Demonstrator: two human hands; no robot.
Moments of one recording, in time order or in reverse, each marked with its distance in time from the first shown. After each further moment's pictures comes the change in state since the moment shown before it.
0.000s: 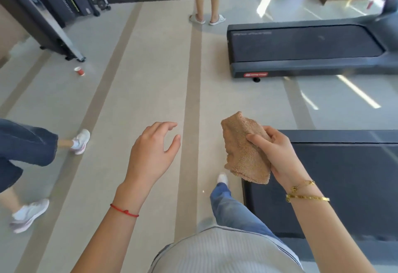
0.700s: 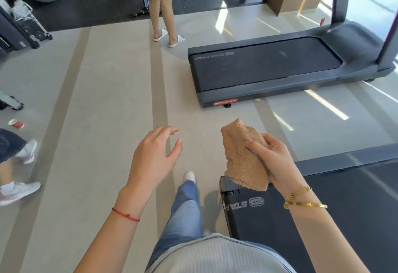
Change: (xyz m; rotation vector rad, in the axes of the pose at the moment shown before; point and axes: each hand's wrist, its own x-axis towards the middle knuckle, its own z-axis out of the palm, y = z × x) left_hand 0.372 0.093 0.118 -0.055 -0.133 0.185; right_hand 0.306 -0.137 -0.078 0.034 0.188 0.031
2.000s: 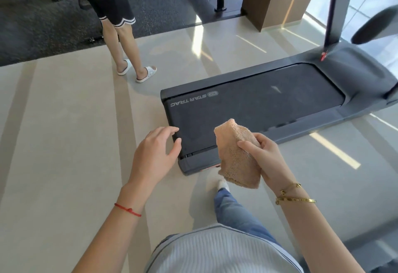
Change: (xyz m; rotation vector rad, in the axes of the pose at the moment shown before) left_hand 0.668 0.006 0.140 -0.024 -0.104 0.094; right_hand 0.593 -0.252 0.010 0.012 0.123 -0.024
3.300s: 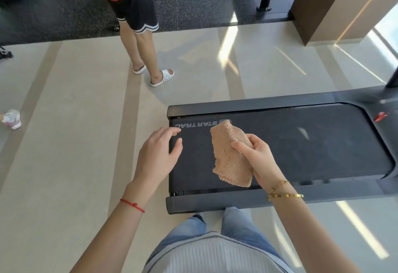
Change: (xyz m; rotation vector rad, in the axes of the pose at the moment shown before) left_hand 0.352 0.036 0.079 0.012 0.073 -0.229; right_hand 0.392 -0.142 -0.014 -0.048 -0.271 0.084
